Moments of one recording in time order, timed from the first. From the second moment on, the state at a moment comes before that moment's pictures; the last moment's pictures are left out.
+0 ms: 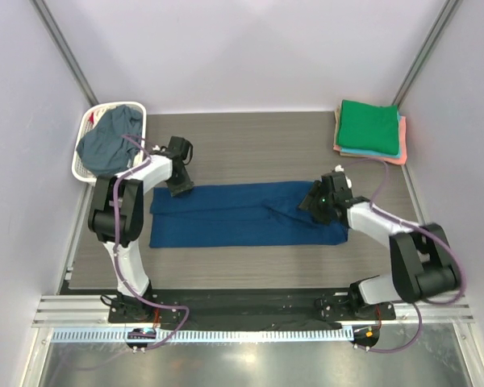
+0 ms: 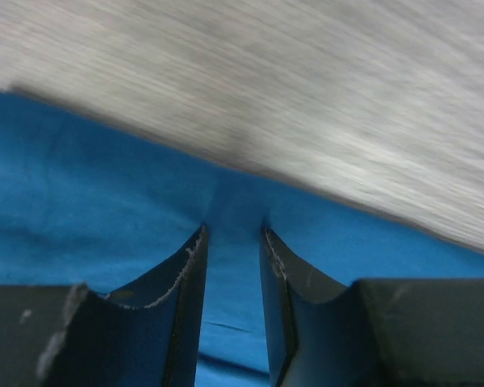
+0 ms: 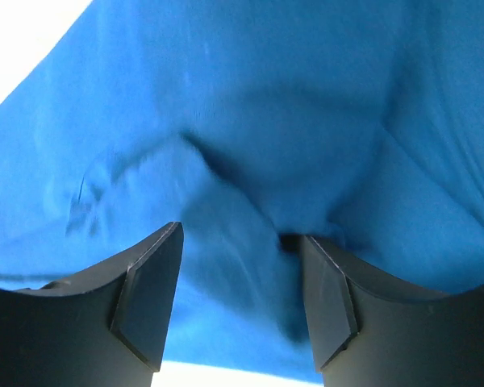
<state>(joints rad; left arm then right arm) -0.23 1.90 1.29 -0.60 -0.19 -0.63 0.26 1.36 0.62 -0.16 -0.03 0.80</state>
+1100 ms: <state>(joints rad) -0.79 1.48 0.69 -0.26 0.18 -1.20 0.33 2.84 2.51 -0.06 -0.48 0.78</state>
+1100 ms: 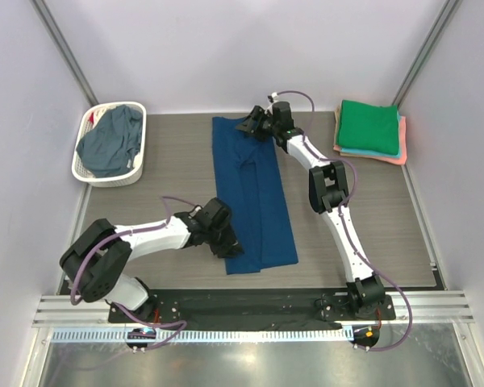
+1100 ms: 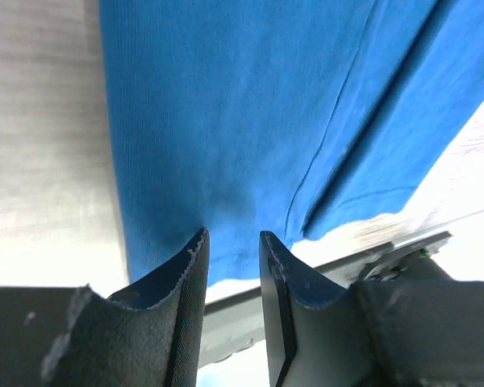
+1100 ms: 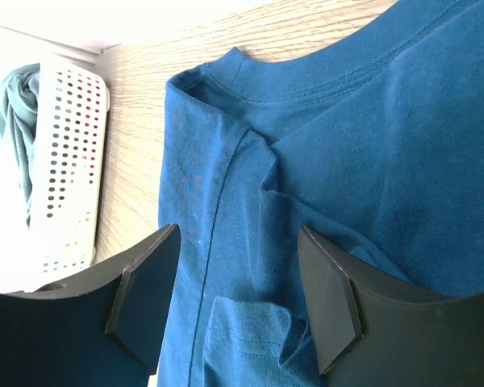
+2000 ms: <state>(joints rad) -0.86 1.07 0.78 -0.73 -0.13 -1.12 0.30 2.64 2.27 -0.06 -0.26 0.70</state>
